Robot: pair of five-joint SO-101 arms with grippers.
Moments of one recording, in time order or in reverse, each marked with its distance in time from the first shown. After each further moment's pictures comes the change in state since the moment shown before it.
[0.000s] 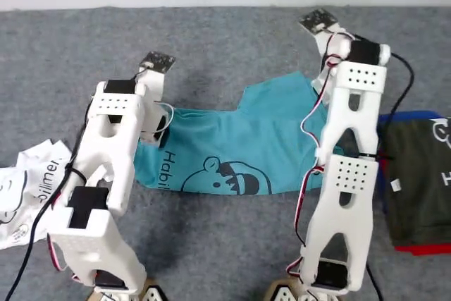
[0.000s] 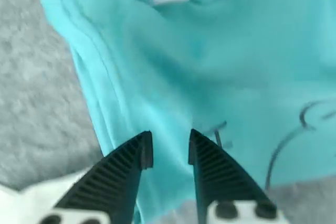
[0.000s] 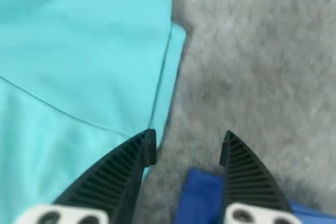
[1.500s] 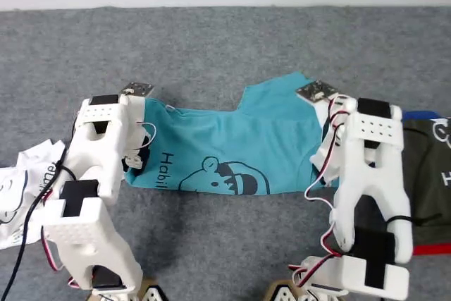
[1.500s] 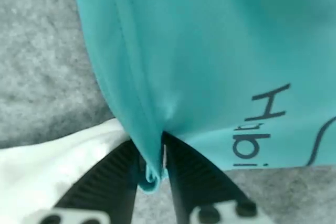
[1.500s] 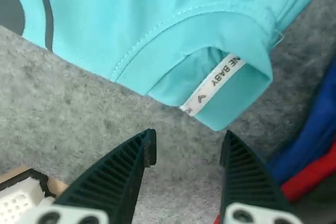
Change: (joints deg) left arm -6.9 6.0 6.9 -0.9 0.3; right arm 1.1 -67.5 102.7 -17.1 1.2
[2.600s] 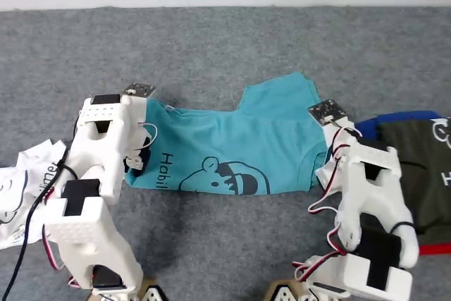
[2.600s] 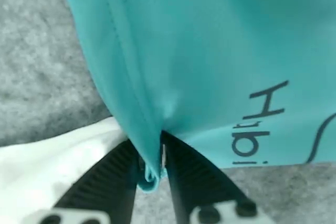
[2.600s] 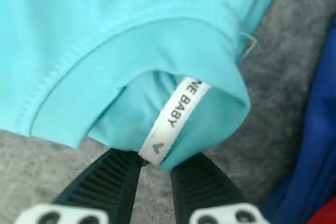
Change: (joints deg) left arm 0.5 0.0 -0.2 1.1 0.0; right arm 5.9 0.0 21.1 -32.0 0.0
